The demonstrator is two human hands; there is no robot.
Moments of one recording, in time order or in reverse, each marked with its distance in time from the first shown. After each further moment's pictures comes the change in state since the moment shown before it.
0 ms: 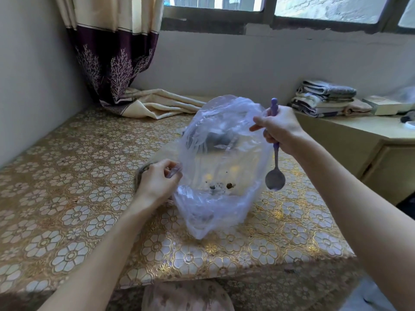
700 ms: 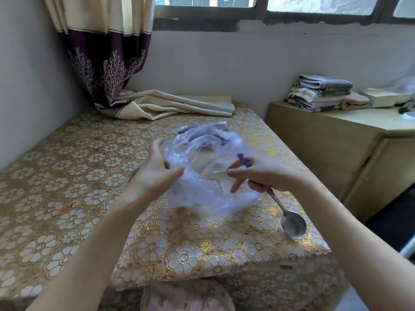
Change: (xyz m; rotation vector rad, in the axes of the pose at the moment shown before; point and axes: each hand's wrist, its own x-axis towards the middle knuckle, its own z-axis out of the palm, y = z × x) left_hand -0.006 0.032 -0.012 -0.183 -0.110 -0.122; right_hand -0.047 0.049 0.014 -0.223 -0.581 0.187
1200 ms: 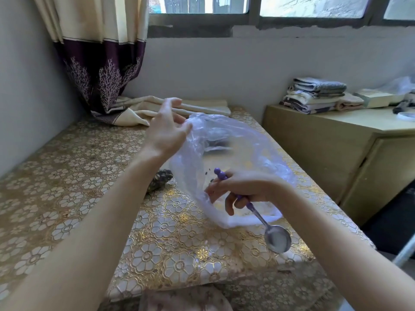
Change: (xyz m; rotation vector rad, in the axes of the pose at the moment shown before) left_hand 0.047 0.064 0.009 0.126 0.185 0.422; right_hand 0.001 -0.012 0.025 0.043 -0.240 0.053
